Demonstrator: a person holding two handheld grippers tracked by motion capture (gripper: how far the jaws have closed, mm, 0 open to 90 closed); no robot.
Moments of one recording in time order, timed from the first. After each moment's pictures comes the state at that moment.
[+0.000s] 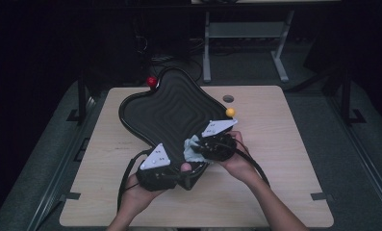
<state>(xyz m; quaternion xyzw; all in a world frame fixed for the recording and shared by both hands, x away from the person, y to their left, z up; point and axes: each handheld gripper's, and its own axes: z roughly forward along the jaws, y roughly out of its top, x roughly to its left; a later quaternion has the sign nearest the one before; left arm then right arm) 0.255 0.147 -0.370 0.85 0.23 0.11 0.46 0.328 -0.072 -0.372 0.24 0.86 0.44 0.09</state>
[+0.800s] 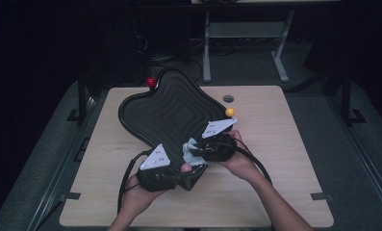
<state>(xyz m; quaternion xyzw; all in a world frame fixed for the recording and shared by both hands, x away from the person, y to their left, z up) 0.254 0.147 -0.372 0.85 0.23 0.10 0.47 0.331 -0.076 -0.372 0.20 0.87 0.43 0.07</state>
